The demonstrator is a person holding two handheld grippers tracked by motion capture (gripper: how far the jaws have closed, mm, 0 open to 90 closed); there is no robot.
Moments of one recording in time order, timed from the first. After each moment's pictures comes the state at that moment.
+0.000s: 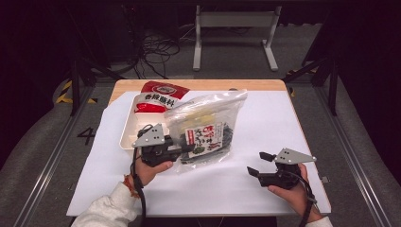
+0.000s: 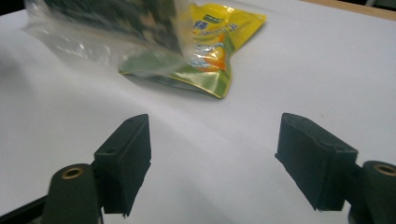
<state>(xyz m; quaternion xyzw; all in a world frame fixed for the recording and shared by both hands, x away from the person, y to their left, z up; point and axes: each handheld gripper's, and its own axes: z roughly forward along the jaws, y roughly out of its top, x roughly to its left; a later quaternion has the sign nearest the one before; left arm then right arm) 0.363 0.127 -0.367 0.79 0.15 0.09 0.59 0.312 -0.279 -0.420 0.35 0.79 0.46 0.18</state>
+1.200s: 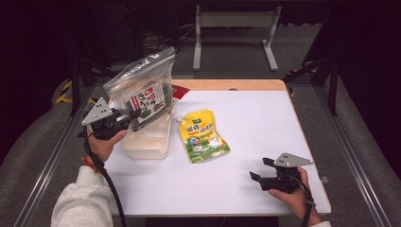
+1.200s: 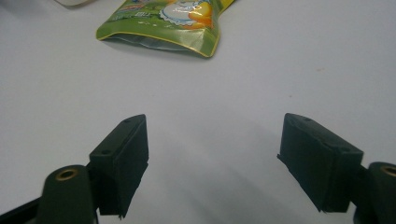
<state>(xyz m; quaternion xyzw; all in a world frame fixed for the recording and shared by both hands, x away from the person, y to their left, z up) 0.417 0.245 -0.354 0.76 0.26 0.26 0.54 0.309 -0.286 -0.441 0.38 0.80 0.42 0.18</state>
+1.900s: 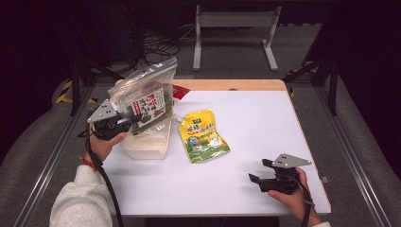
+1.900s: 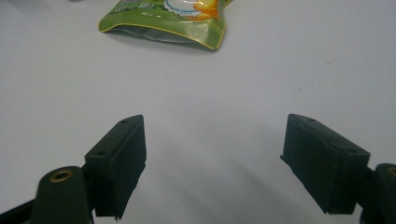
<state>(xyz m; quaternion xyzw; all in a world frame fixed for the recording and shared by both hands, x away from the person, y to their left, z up) 0.429 0.247 -0.367 0.79 0.27 0.22 0.51 0.309 -0.283 -0.444 0.38 0.81 0.42 0.17</state>
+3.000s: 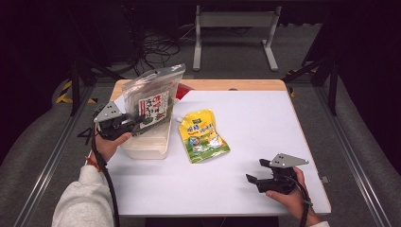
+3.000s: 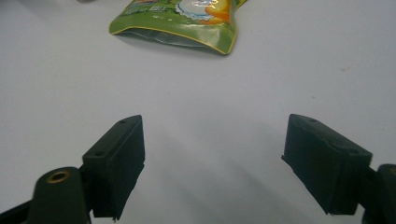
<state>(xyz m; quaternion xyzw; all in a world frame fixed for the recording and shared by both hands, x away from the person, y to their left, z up) 0.436 0.243 -0.382 0.78 0.28 0.21 0.52 0.309 -0.276 -0.442 0.37 0.81 0.42 0.16</state>
